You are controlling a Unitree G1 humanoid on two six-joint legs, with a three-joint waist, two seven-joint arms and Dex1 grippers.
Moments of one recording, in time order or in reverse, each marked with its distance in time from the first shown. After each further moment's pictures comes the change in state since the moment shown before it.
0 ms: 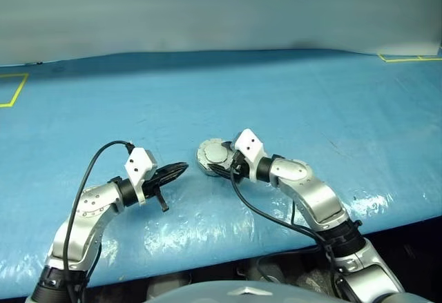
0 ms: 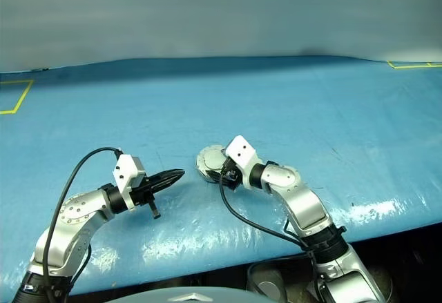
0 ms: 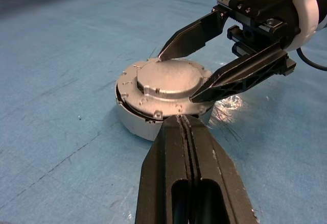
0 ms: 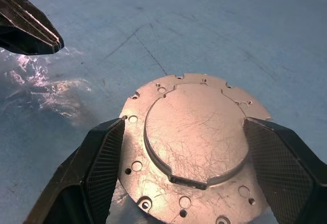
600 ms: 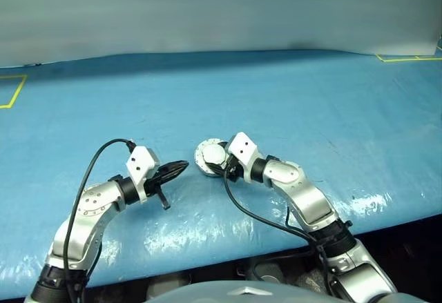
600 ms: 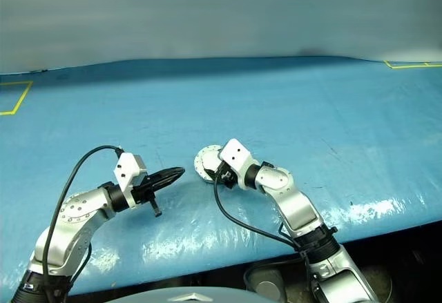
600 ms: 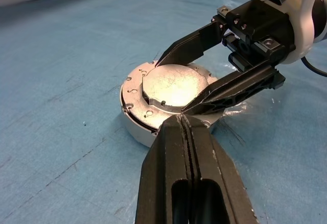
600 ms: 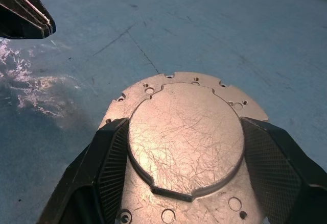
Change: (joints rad) left arm -0.019 0.011 -0.020 -0.013 0.009 0.006 0.020; right arm 0.009 0.045 0.017 0.064 -0.078 -0.082 -0.017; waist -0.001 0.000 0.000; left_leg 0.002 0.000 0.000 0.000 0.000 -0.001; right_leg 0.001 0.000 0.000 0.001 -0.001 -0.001
